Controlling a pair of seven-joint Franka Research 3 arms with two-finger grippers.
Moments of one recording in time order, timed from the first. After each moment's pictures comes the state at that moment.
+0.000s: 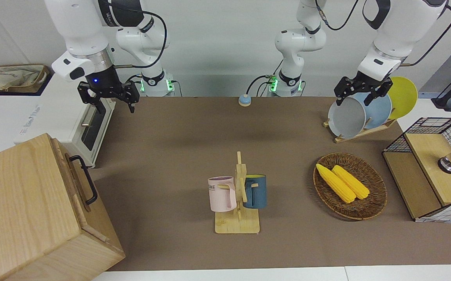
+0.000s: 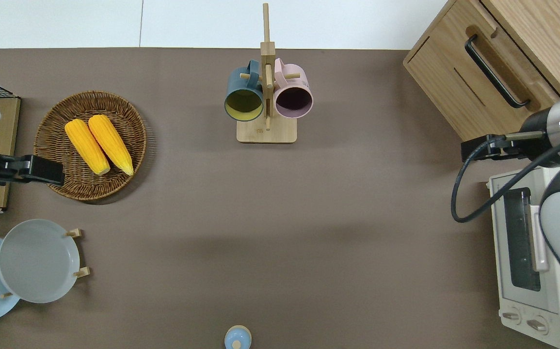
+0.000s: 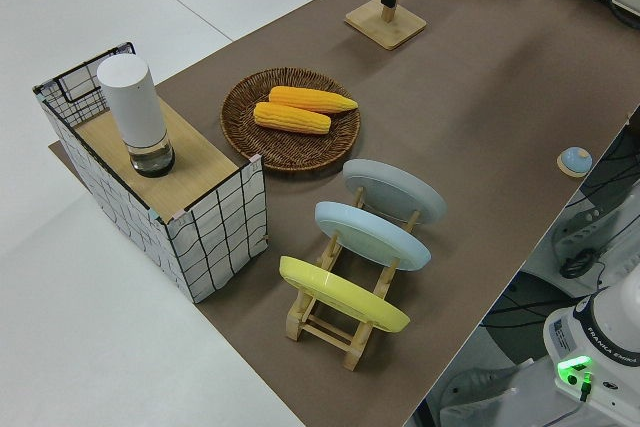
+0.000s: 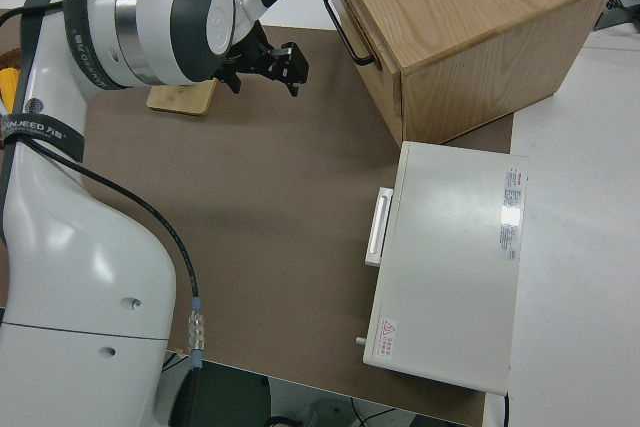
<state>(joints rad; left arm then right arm) 0.03 0.04 -0.06 -1.51 0.00 1.52 0.02 0.03 0.07 0.05 -1.49 -0.03 1.61 0.07</state>
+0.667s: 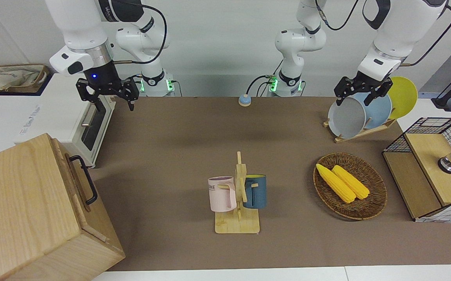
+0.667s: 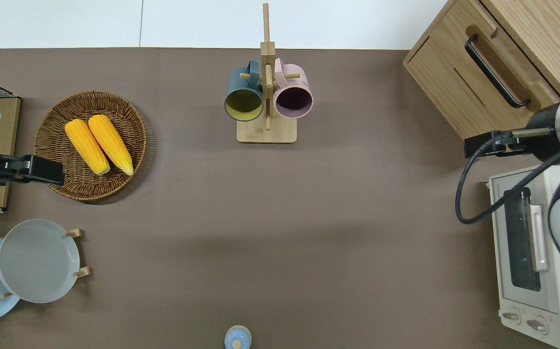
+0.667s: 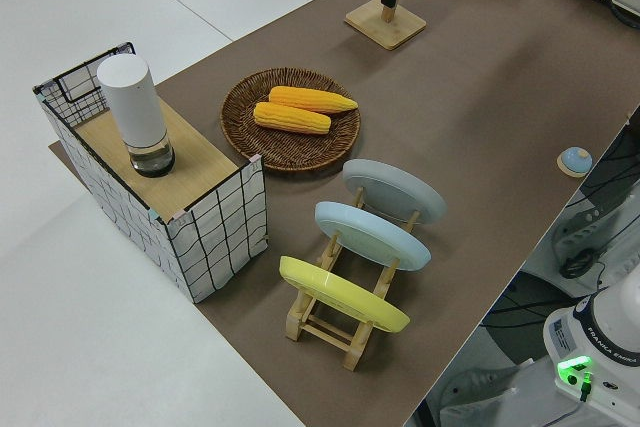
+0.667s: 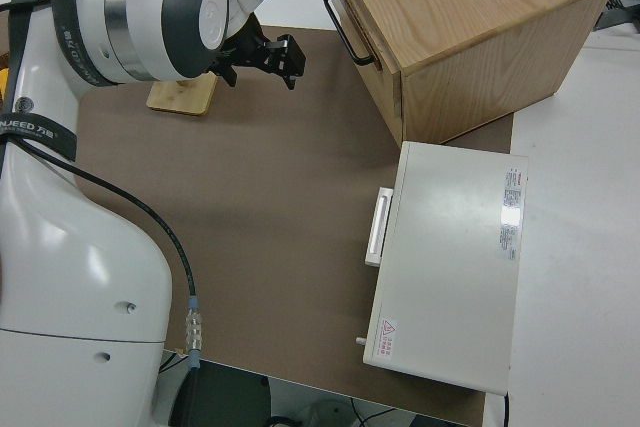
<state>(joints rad) 0.03 0.04 -0.06 -1.51 0.00 1.52 0.02 0.03 0.07 0.05 -1.46 -0.03 1.61 0.07</state>
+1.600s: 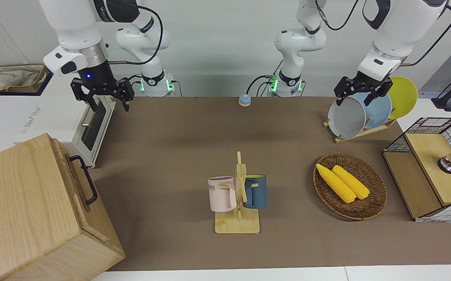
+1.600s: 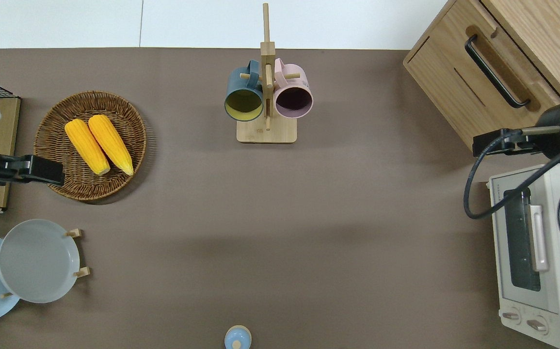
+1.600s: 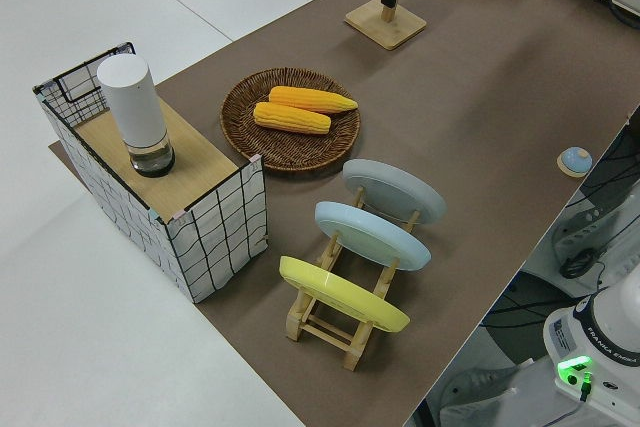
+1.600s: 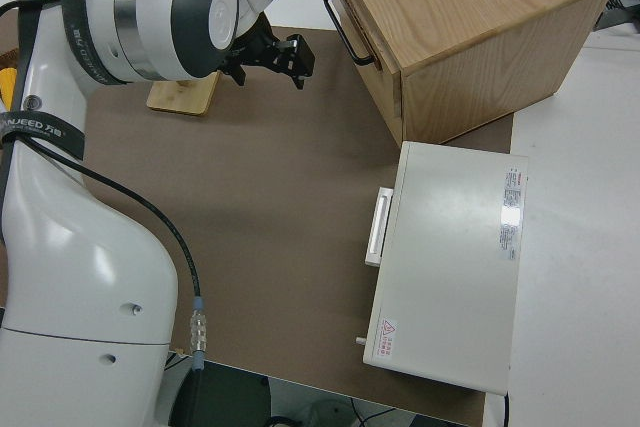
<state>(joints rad) 0.03 0.04 -0.06 -1.51 0.00 1.52 0.02 0.02 0.08 0.04 -1.46 -0.03 1.61 0.07</state>
